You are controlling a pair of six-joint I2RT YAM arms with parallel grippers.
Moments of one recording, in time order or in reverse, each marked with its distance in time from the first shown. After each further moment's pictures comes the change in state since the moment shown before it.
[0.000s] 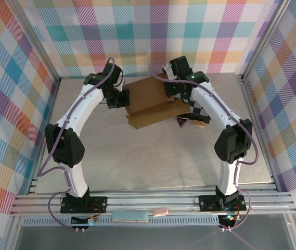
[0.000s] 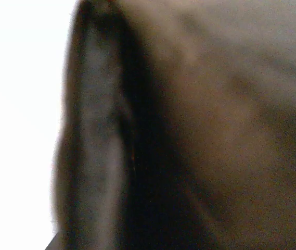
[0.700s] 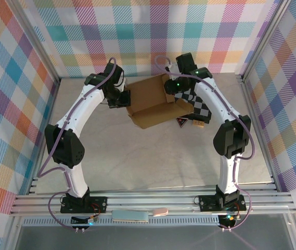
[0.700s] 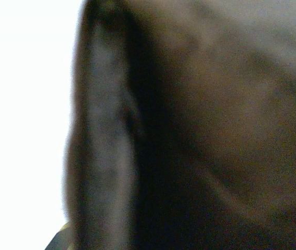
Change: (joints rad) left arm -0.014 -0.010 0.000 0.002 -0.001 0.022; right arm -0.076 0.079 0.087 -0.062 -0.229 0.014
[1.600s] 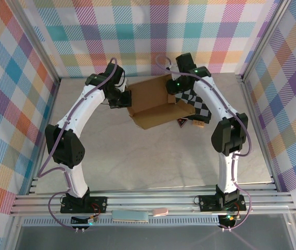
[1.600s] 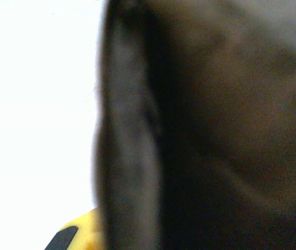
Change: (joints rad) left arm -0.008 0.000 0.000 0.001 0.008 0.005; right arm -0.008 0.058 0.051 -0.041 0.044 0.026
